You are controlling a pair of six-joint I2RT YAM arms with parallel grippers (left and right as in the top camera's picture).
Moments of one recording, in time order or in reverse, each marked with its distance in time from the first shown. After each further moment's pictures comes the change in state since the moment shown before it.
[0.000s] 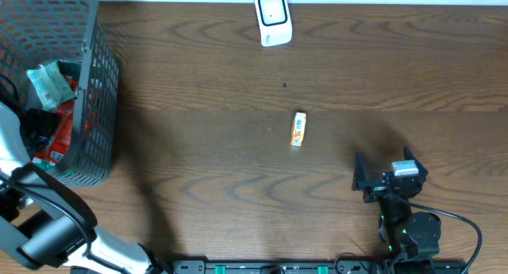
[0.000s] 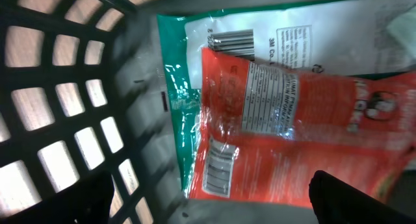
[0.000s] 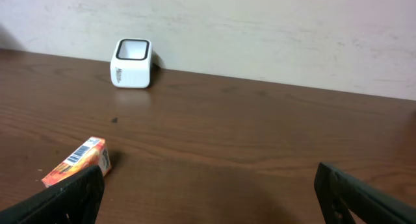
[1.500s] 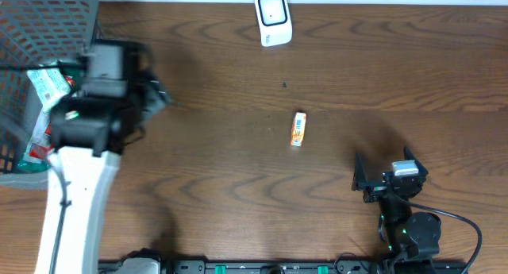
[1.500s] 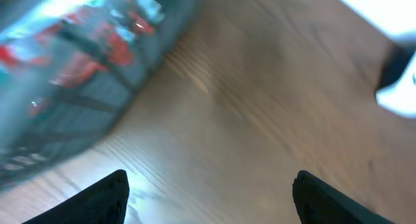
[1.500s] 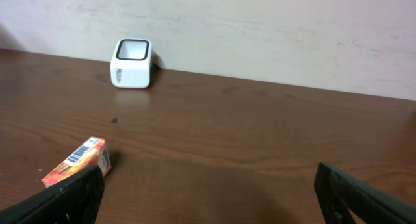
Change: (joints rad) left arm -0.736 -0.541 -0.005 -0.108 -0.062 -0.034; right arm 0.000 0.000 0.000 0.000 0.000 0.000
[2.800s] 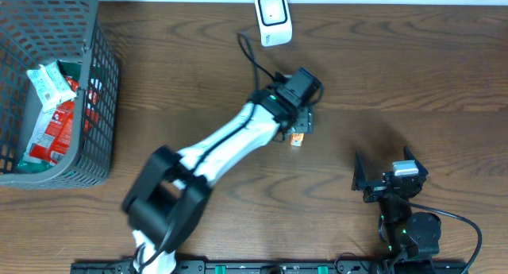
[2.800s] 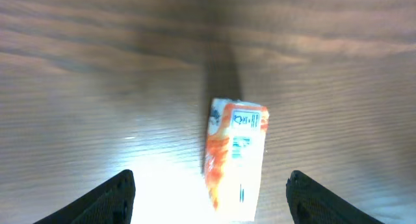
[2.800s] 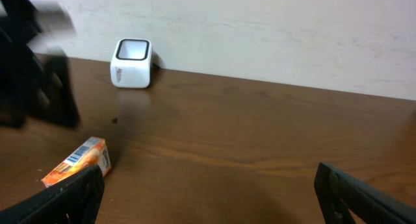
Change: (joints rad) left arm -0.664 0.613 -0.012 0.478 0.199 -0.033; right arm 0.000 0.000 0.000 0.000 0.000 0.000
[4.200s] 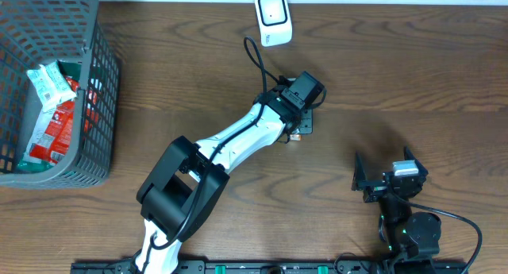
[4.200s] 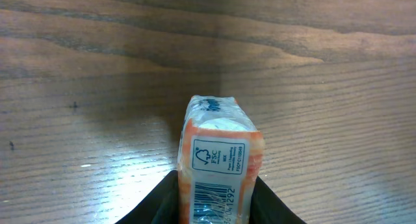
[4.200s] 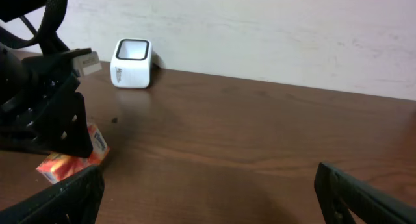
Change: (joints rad) left arm -0.025 0.129 0.000 0.117 0.018 -0.024; right arm 0.000 0.000 0.000 0.000 0.000 0.000
